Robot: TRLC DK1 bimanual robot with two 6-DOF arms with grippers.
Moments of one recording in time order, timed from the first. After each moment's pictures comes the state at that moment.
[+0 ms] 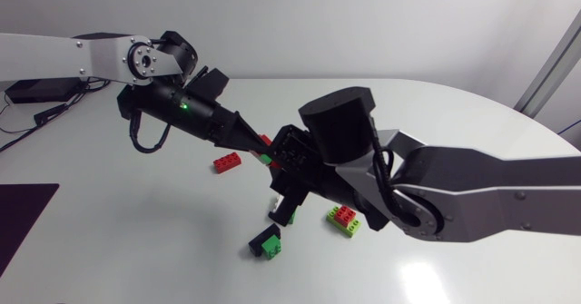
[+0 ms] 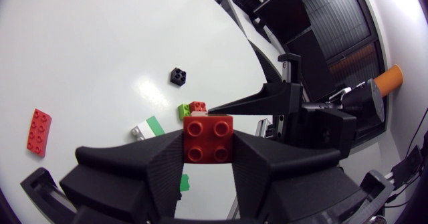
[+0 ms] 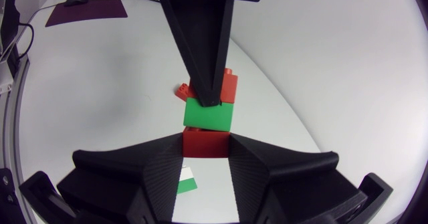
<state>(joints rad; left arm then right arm) -0.28 1.79 1.38 -0.84 0.97 0.30 0.87 1.46 0.86 0.13 0.20 -0.43</state>
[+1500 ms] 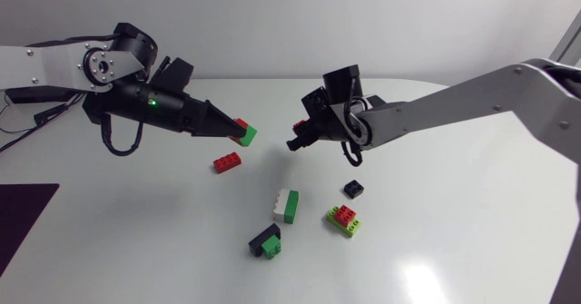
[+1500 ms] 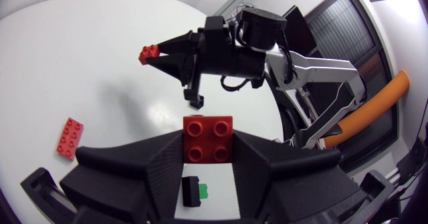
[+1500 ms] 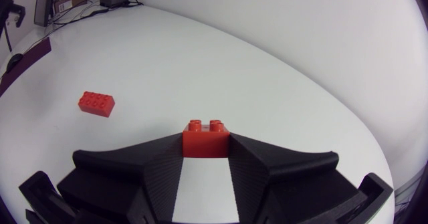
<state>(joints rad) -0.15 1.67 1.25 -0.64 0.98 0.24 0.46 2.01 1.27 0.22 -0.04 -0.22</state>
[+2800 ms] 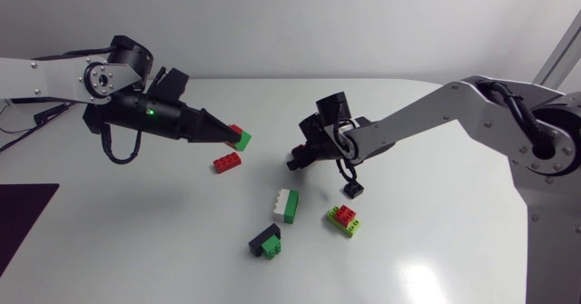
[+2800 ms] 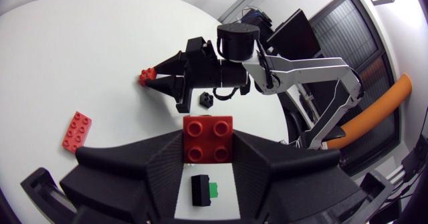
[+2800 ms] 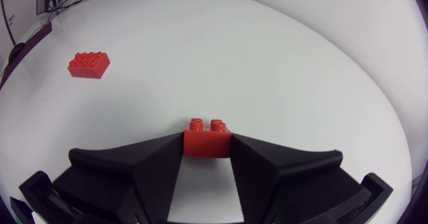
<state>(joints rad) -0.12 1.68 1.19 -0.57 0.98 0.24 0.44 2.17 1.29 0.21 -0.11 -0.20</state>
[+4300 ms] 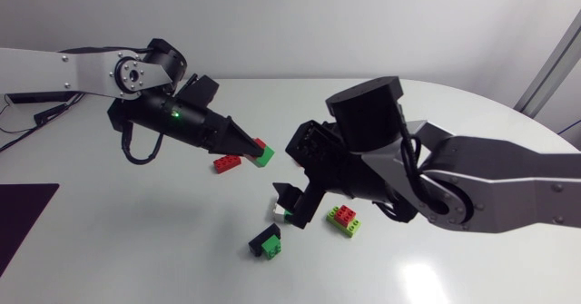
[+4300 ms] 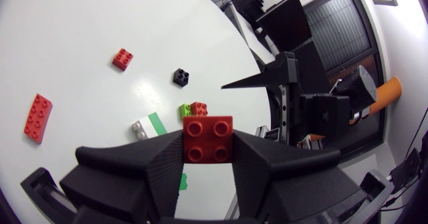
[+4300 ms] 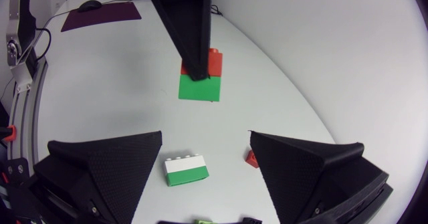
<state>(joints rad) -0.25 1.73 1.26 -0.73 0.99 0.22 0.79 1.39 0.84 0.02 0.03 -0.41</state>
